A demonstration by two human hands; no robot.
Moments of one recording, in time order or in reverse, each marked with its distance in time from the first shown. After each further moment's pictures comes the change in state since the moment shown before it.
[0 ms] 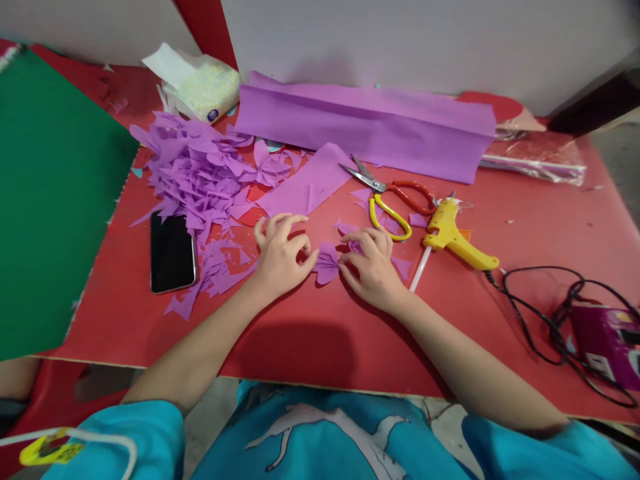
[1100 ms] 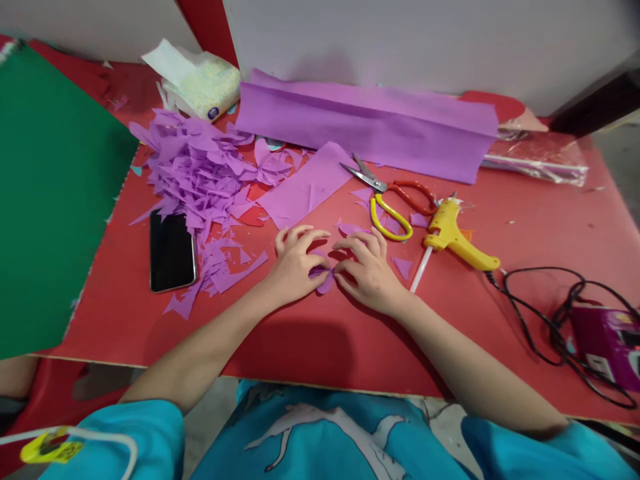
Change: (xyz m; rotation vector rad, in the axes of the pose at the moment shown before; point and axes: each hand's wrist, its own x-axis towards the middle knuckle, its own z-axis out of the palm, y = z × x) left_hand -0.008 0.005 0.011 -0.131 -0.180 0.153; right_hand -0.002 -0.003 0.000 -0.003 -0.074 -0.105
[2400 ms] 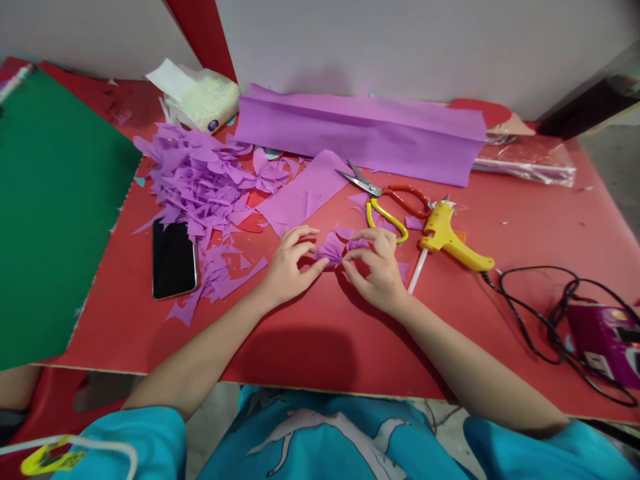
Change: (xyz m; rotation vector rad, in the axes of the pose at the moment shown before) left_hand 0.008 -0.004 -0.008 -0.324 0.151 -0.057; right_hand 0.005 0.002 -0.004 0.157 0.328 0.126
